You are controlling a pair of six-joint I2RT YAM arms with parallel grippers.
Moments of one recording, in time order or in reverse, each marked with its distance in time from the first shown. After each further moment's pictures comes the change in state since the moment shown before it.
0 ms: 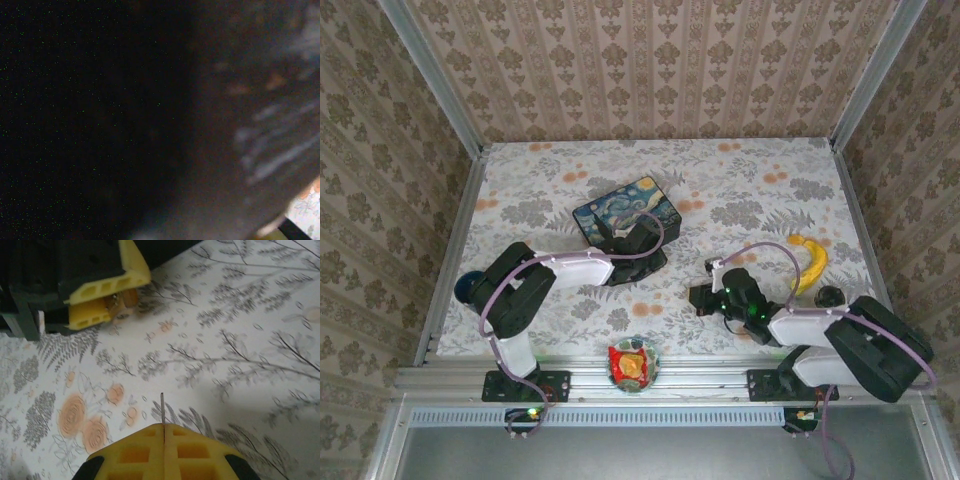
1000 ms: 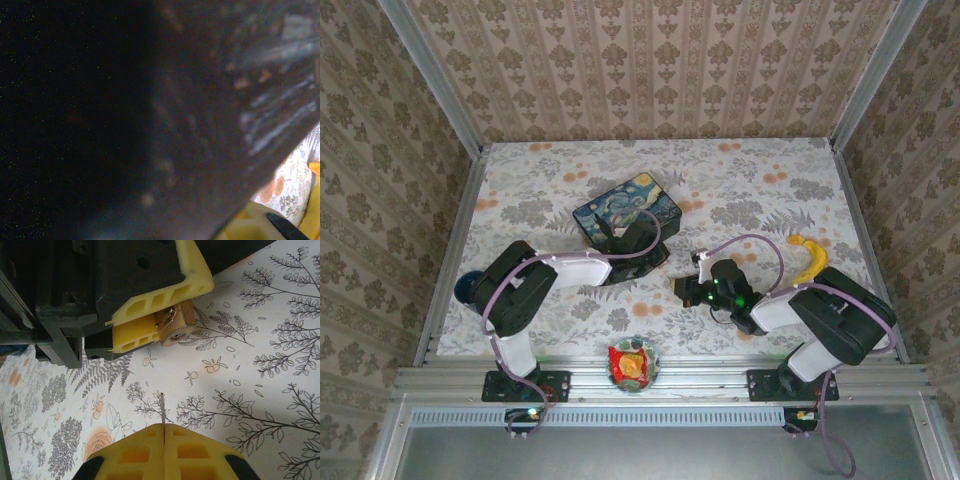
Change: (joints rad) left arm 0.021 0.011 -0.032 0.146 0.049 -0.037; right arm 0.006 0.230 0.087 0.212 -0.082 0.031
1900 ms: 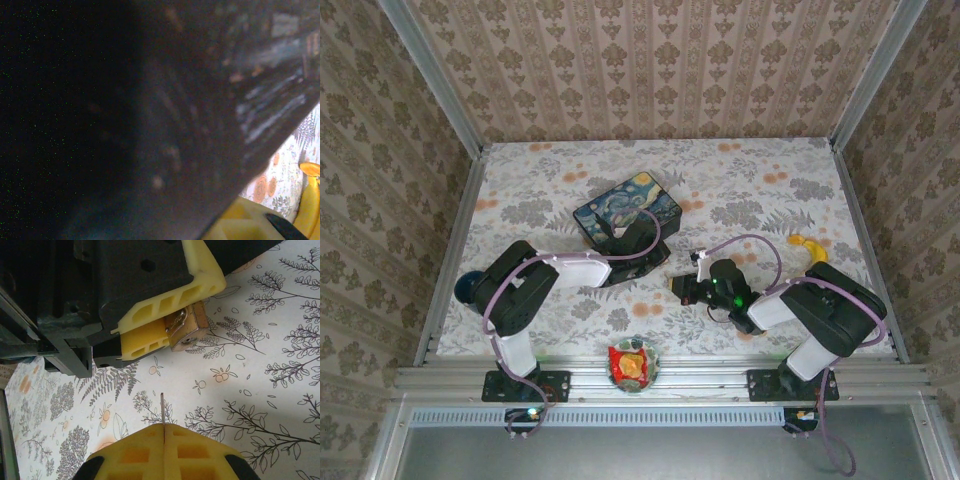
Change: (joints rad) left arm 0.000 0.005 -0.019 0.059 0.000 -0.002; right arm 0.000 0.056 0.006 0.082 -0.010 0.042
